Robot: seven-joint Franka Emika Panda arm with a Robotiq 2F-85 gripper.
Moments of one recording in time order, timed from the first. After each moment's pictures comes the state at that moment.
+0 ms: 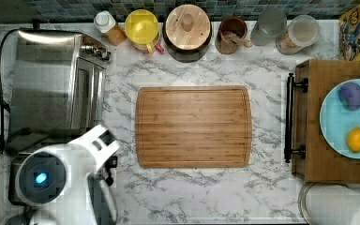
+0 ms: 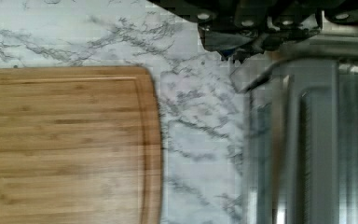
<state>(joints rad) 0.17 -0.24 0.33 -2.18 0.20 0.38 -0.32</state>
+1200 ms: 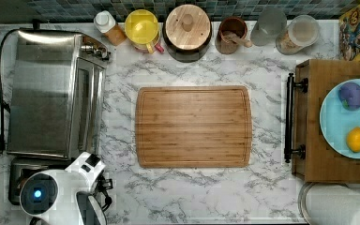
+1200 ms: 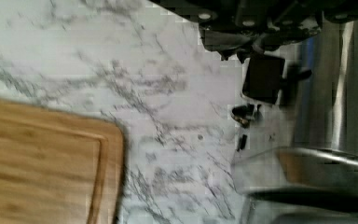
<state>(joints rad) 0.22 -0.21 0.45 -2.40 0.25 0.49 -0.46</state>
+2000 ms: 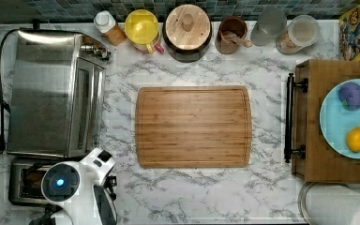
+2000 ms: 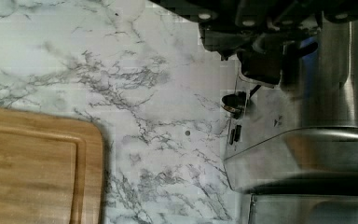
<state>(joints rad) 0.23 -0.16 0.40 -2.43 0.34 0.55 -0.47</state>
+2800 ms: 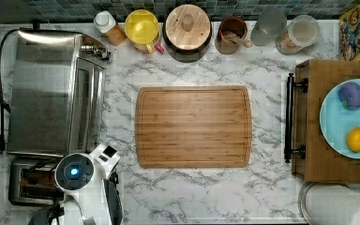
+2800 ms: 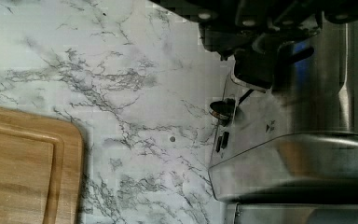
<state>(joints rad) 0.23 -0.15 0.38 -2.43 0.41 0.54 -0.59</state>
